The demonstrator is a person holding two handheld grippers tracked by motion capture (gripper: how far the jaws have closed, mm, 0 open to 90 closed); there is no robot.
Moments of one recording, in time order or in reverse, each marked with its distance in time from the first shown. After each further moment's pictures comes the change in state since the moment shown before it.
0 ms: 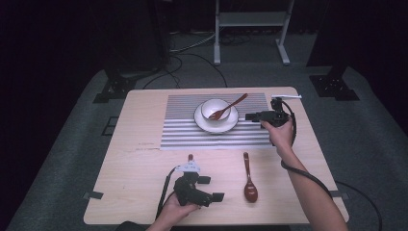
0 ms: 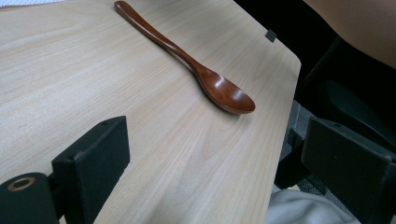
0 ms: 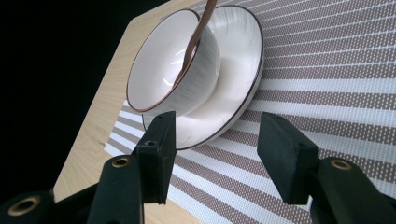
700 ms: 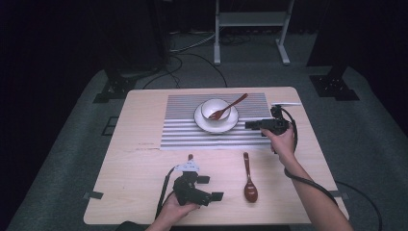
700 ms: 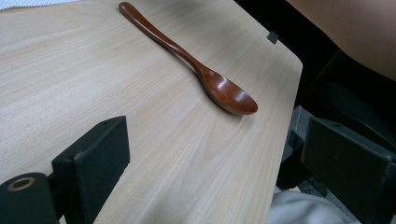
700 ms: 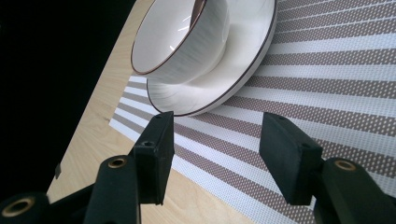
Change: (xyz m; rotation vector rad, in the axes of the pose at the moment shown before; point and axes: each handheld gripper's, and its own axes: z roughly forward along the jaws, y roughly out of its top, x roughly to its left) left arm 0.001 0.000 -0.001 -0.002 0.006 -0.003; right arm -0.003 -0.023 -0.001 0.047 0.035 -0.020
